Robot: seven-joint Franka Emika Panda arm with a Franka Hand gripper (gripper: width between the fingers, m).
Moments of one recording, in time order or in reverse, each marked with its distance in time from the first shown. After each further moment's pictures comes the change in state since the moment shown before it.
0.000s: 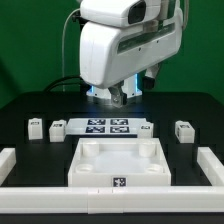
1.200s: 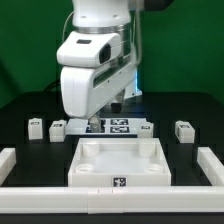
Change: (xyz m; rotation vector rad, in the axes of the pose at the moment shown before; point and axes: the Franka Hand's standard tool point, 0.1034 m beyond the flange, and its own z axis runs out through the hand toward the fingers) arm -0.074 -0.018 0.084 -0.061 0.155 -0.330
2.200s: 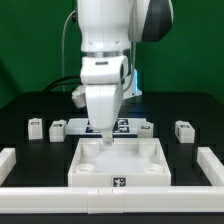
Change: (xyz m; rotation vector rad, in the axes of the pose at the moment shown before) arm -0.001 -0.043 0.050 -0.079 -0.008 -0.224
